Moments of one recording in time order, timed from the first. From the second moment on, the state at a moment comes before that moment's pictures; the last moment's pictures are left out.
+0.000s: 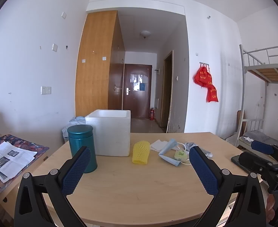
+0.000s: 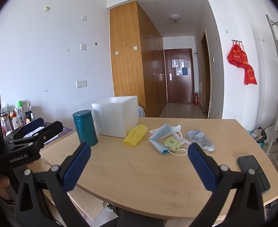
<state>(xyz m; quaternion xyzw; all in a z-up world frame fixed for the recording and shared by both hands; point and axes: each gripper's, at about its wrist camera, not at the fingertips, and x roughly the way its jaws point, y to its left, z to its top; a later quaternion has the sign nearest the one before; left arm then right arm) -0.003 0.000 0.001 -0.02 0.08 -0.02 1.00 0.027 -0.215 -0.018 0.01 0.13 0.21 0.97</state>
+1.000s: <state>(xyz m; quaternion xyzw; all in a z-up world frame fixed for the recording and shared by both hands) 0.000 0.002 0.001 -0.02 0.09 0.00 1.00 0.023 -0.215 -0.015 0.01 0.13 0.20 0.97</state>
